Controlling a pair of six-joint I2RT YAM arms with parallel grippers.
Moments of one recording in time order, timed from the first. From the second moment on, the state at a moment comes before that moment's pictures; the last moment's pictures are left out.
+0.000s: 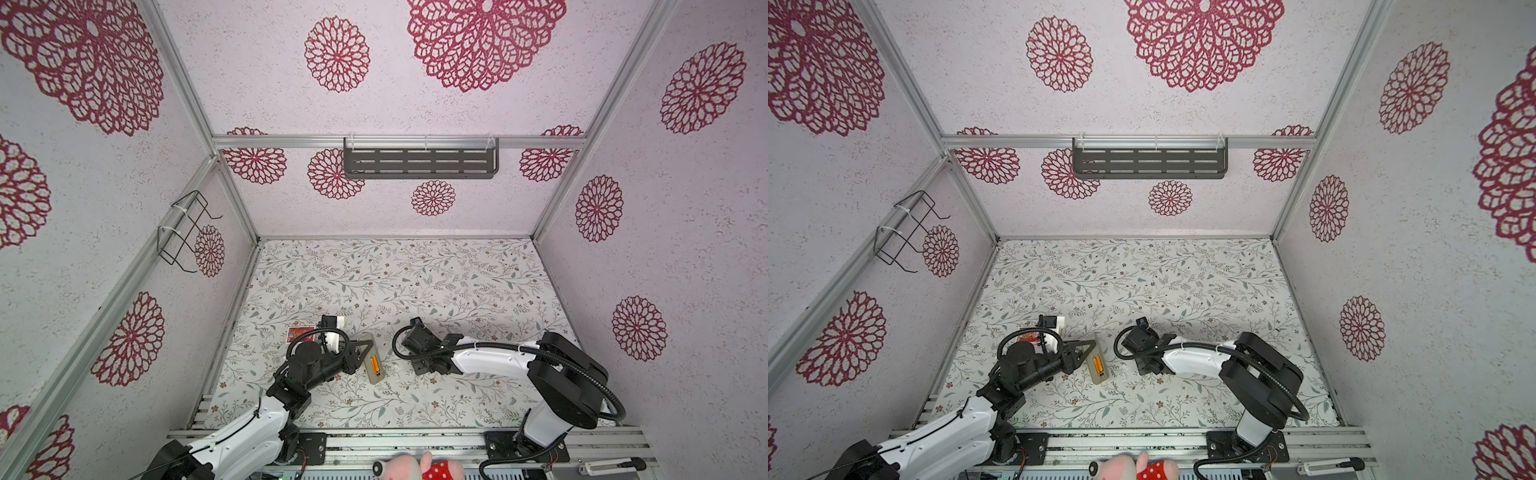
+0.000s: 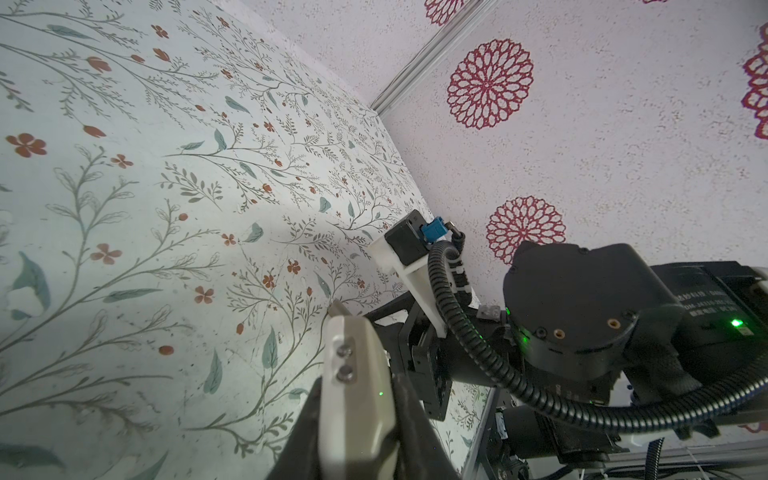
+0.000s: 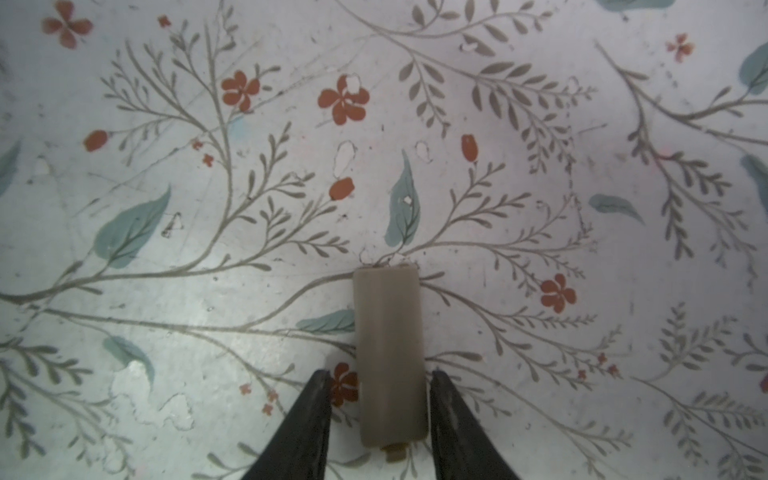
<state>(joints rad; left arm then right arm) -0.54 0.88 0.14 0.49 0.35 -0.73 0.99 1.64 0.86 -0.44 0.30 0.58</state>
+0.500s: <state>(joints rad) -0.54 0.88 0.14 0.49 0.35 -0.73 0.99 1.63 0.85 -0.45 0.30 0.58</state>
